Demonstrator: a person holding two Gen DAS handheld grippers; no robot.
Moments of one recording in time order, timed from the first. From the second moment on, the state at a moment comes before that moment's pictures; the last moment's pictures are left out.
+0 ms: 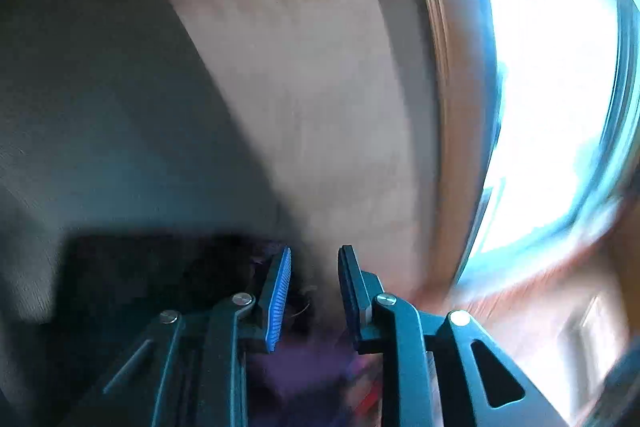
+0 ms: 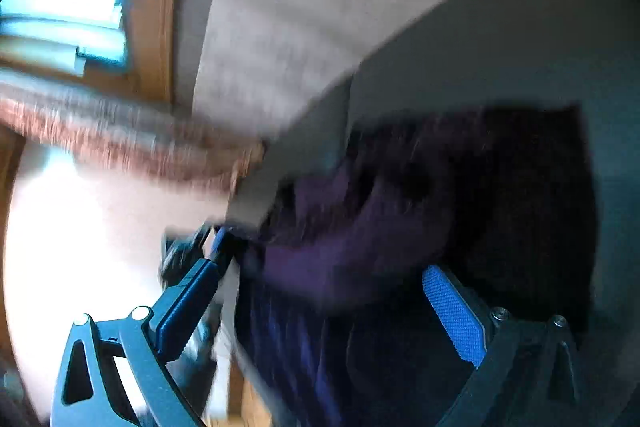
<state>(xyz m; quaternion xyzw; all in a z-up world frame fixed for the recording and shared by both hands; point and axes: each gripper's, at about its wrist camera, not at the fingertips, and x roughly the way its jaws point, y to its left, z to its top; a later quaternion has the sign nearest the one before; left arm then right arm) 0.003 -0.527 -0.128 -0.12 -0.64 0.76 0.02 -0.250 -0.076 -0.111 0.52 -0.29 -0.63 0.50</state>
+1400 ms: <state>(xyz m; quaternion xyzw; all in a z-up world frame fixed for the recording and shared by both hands) 0.025 -0.444 -0.104 -0.34 -0.28 0.89 -0.10 -0.264 -0.074 -0.076 0.45 0.08 -0.79 0.41</state>
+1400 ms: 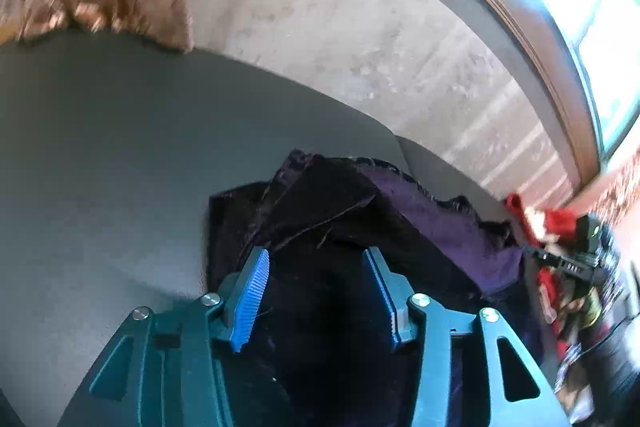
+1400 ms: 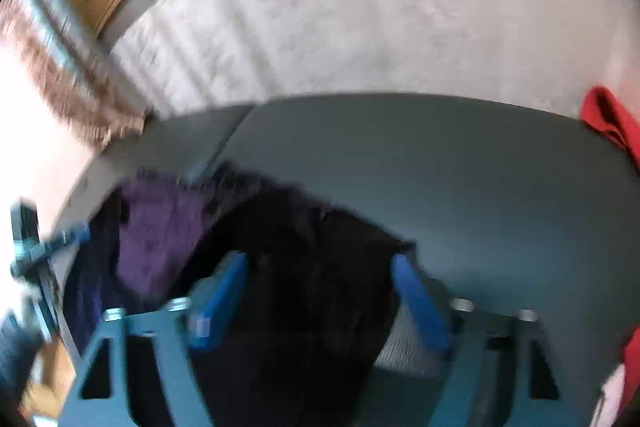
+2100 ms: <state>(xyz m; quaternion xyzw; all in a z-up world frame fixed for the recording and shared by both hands) -0.012 -0.459 -0.113 -0.39 -0.24 0.88 -0.10 -0.235 -0.122 -0.109 0.43 0.18 -0.79 0.40</state>
